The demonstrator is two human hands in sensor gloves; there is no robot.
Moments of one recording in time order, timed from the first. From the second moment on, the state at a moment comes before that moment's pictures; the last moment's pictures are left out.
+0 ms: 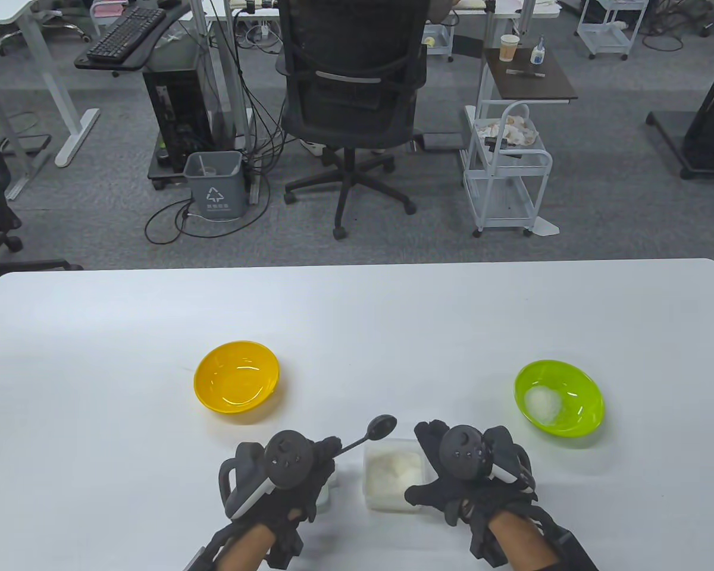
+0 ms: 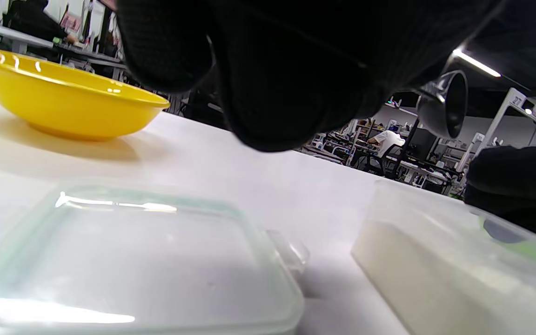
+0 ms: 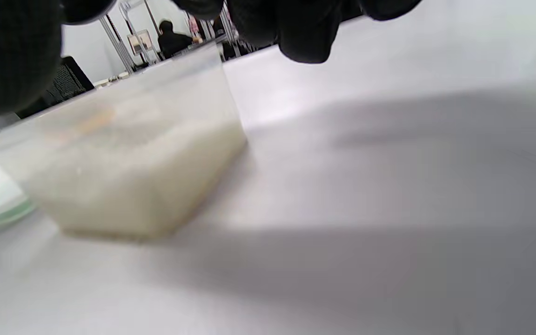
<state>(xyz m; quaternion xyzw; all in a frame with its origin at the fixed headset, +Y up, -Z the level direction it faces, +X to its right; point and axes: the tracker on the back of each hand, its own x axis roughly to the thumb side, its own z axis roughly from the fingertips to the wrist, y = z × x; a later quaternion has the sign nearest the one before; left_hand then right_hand) -0.148 -0.720 -0.321 -0.01 -0.09 0.14 0.99 0.139 -0.750 -0.344 0.16 0.15 0.96 0.16</state>
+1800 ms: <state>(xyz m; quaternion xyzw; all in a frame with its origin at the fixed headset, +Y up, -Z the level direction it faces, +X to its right) -0.136 -0.760 -0.325 -0.23 -0.08 0.26 0.93 0.139 -0.763 -0.341 0.15 0.16 0.96 0.19</state>
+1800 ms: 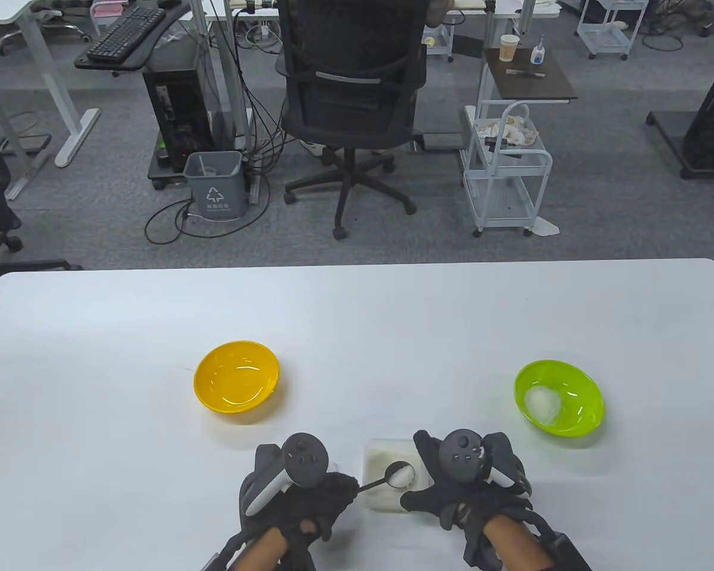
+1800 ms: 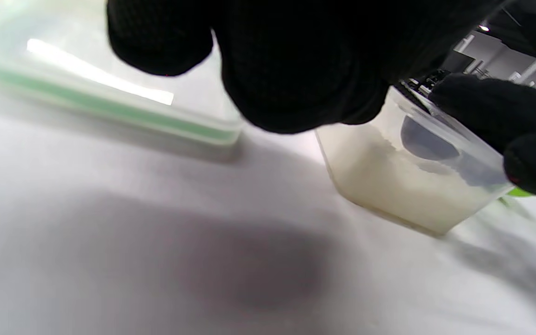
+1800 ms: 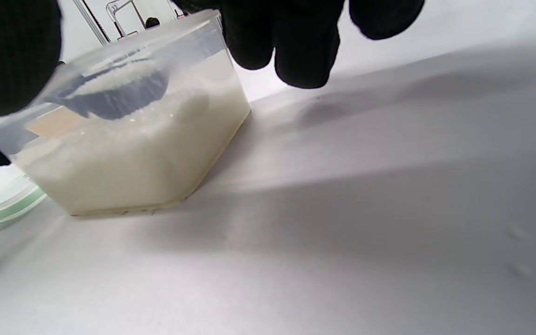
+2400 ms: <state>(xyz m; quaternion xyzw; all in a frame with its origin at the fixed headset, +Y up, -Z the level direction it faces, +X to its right) -0.156 -0.770 -0.334 -0.28 -0.05 0.36 0.89 0.140 -0.763 -0.341 0.15 0.16 0.96 0.20</state>
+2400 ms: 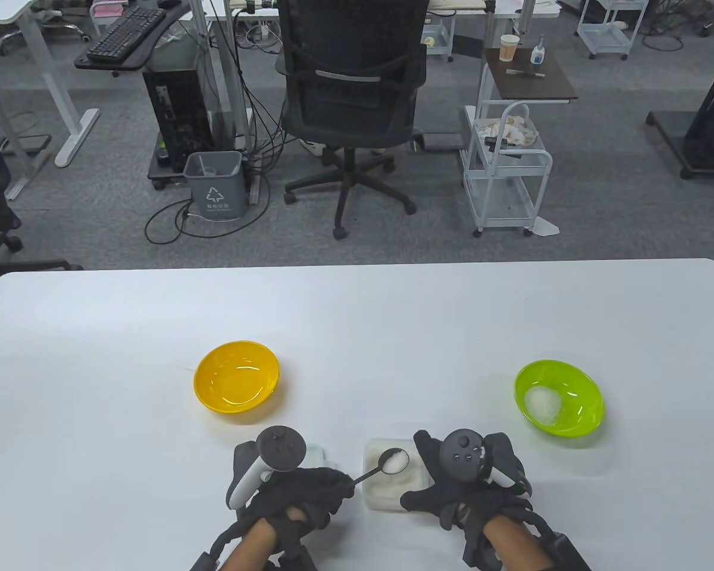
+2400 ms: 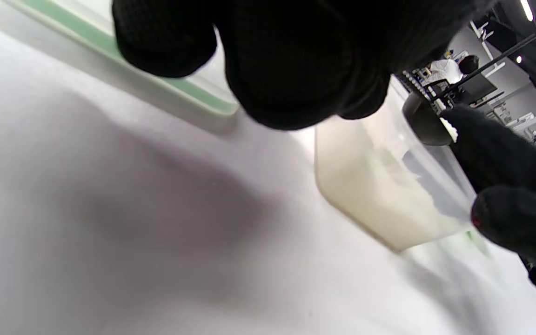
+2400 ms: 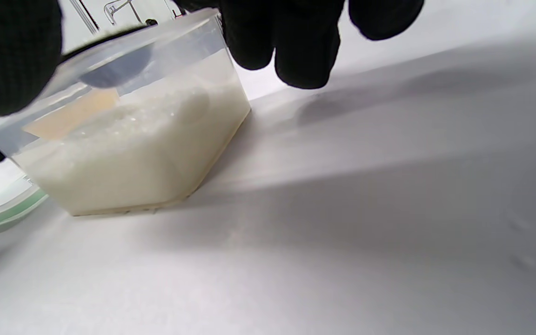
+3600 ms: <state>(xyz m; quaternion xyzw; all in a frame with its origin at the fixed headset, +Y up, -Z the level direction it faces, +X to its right) -0.313 -0.753 -0.350 -0.04 0.23 0.38 0.90 0.140 -0.764 -0.340 0.15 0.17 0.95 0.20</state>
